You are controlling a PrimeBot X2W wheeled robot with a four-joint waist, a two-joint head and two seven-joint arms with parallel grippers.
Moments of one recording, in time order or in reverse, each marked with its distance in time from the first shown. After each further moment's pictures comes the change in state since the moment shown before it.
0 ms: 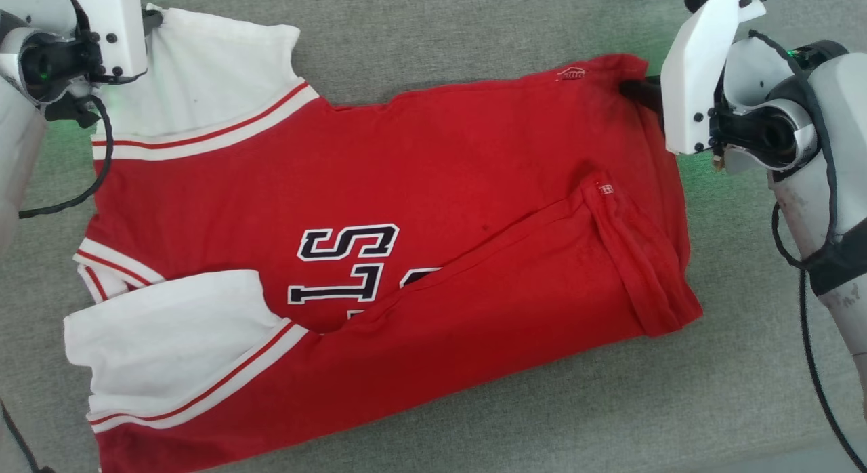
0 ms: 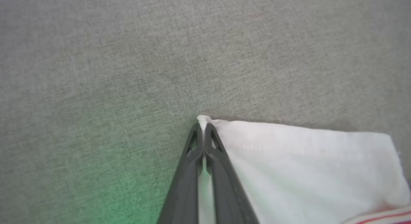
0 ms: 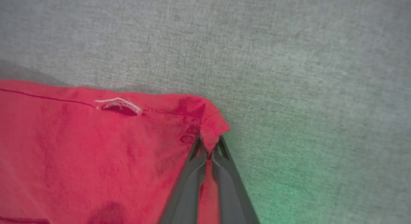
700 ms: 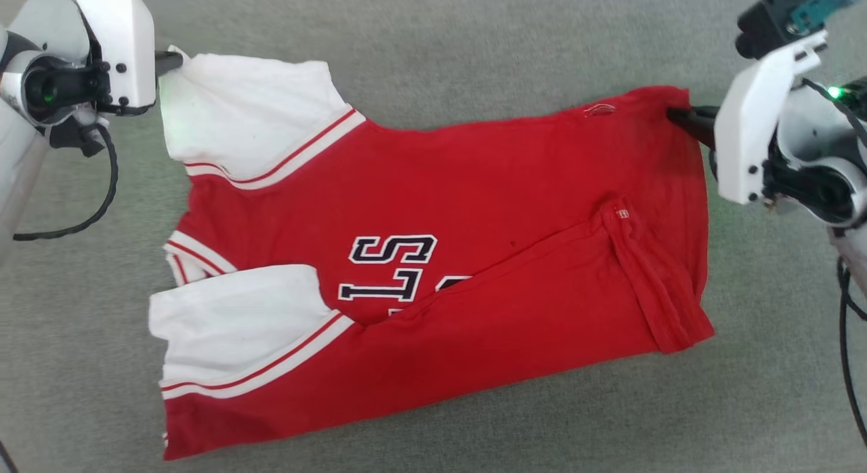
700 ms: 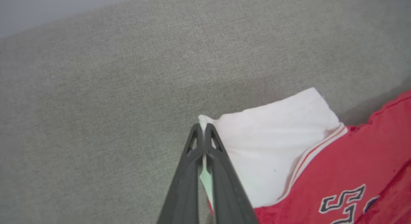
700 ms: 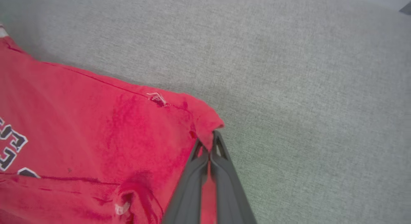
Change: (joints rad) left arm 0.046 0.053 -0.028 -0.121 -0.071 0.001 0.084; right arm 0.111 -0.217 0.124 -0.183 0.126 0.000 -0.156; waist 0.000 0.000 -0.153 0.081
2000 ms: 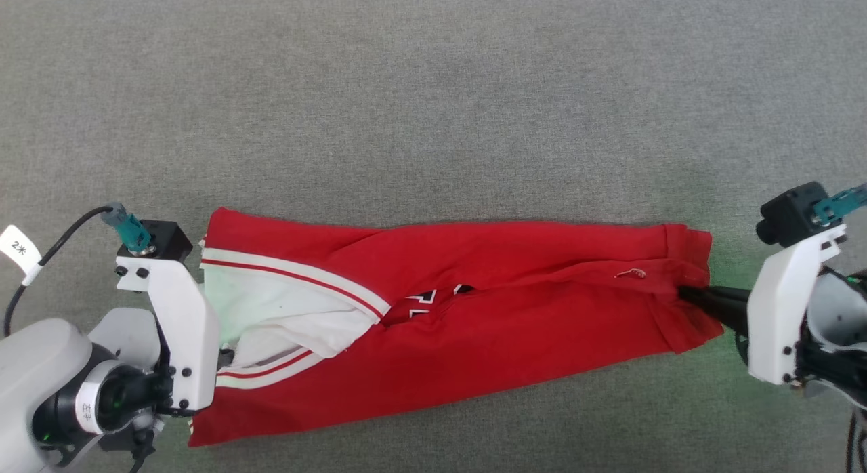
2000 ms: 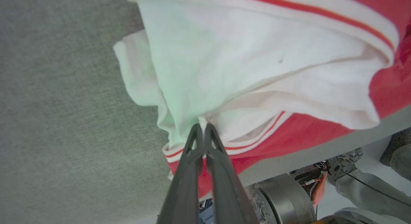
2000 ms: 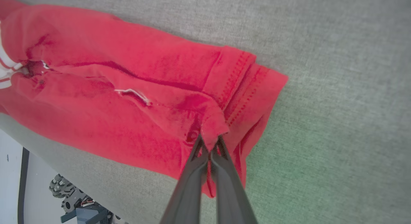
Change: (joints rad) left arm 0.625 0.470 -0.062 -1.100 -0.186 0.595 0.041; right arm 0.614 -0.043 -0.346 -0.482 0.024 0.000 0.203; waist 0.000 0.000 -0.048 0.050
